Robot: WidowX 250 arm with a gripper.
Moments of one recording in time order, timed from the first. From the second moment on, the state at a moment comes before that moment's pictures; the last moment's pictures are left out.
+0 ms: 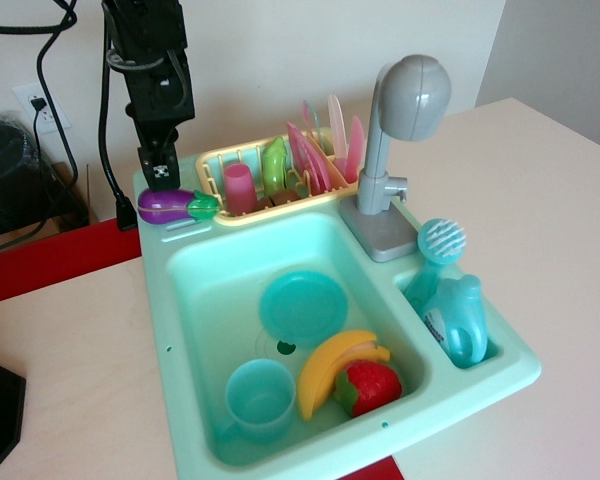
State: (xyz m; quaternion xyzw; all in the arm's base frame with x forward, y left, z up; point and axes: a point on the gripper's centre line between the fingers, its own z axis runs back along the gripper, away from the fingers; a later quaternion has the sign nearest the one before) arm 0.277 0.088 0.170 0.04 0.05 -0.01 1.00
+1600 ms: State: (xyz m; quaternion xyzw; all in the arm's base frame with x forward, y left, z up) arm 0.258 0.075 0.122 0.10 0.03 -0.01 0.99
